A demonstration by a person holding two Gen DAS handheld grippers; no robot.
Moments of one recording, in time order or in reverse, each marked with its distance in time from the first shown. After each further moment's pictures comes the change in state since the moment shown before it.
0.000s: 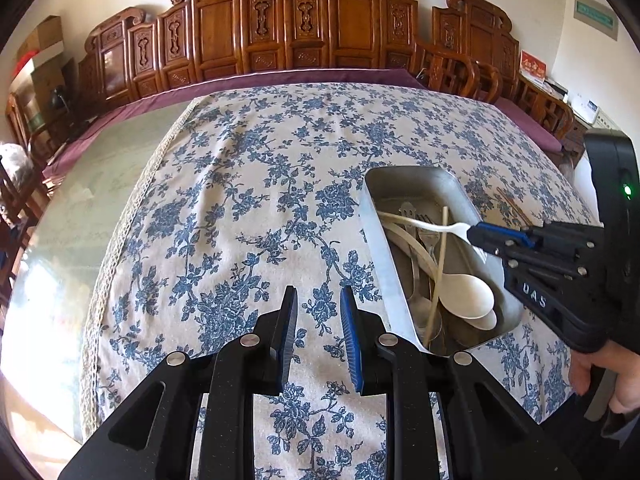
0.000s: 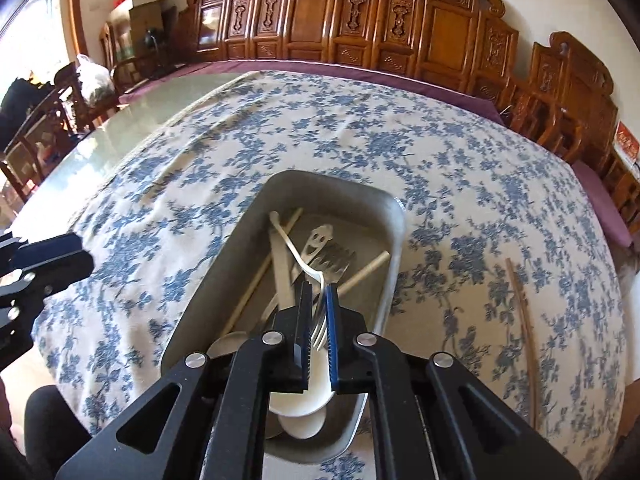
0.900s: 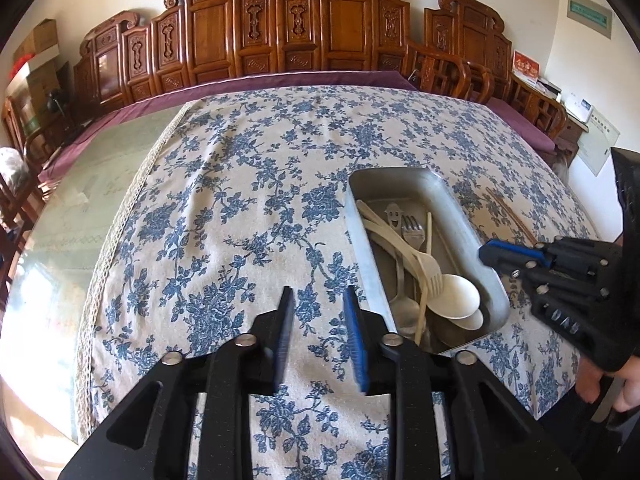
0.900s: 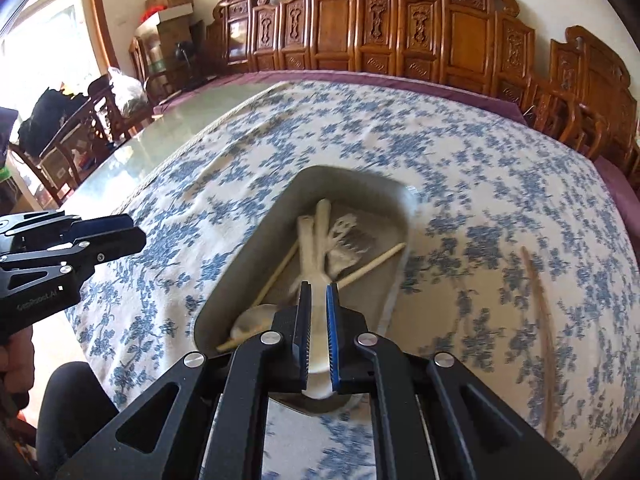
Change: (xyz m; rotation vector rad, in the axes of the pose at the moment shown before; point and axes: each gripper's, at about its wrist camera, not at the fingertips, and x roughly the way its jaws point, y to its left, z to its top) left arm -0.005 -0.013 0.001 0.011 -0.012 -0.022; right arm -0.037 -0.025 -0.023 -0.005 -0.061 0.109
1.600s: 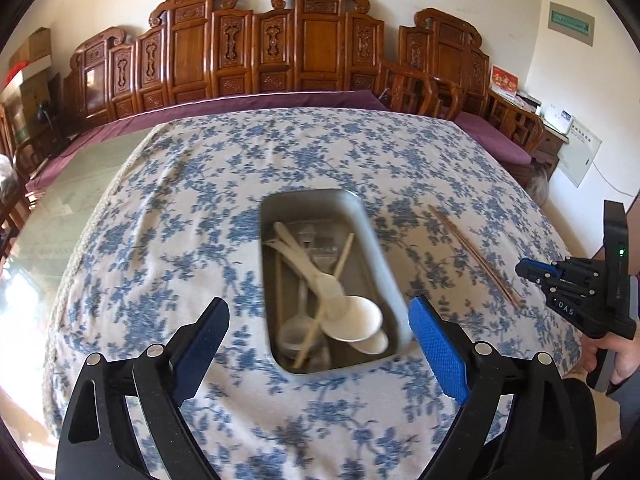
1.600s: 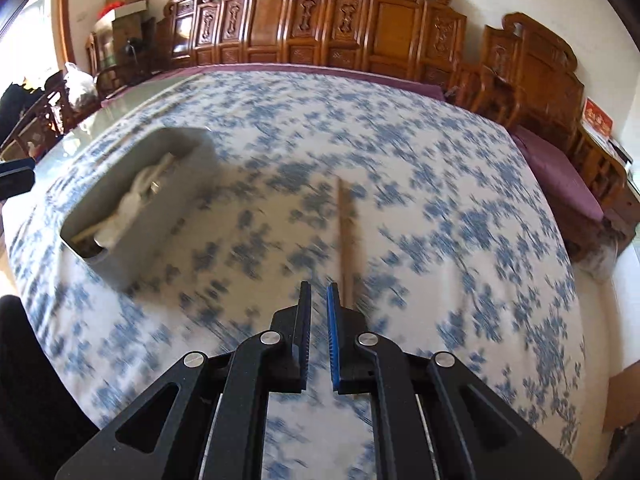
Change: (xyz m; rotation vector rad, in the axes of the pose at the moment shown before) left arm -0.015 -0.088 0.002 -0.001 -0.074 -0.055; right arm -0.048 -0.163 -0.084 0.026 0.045 -0.179
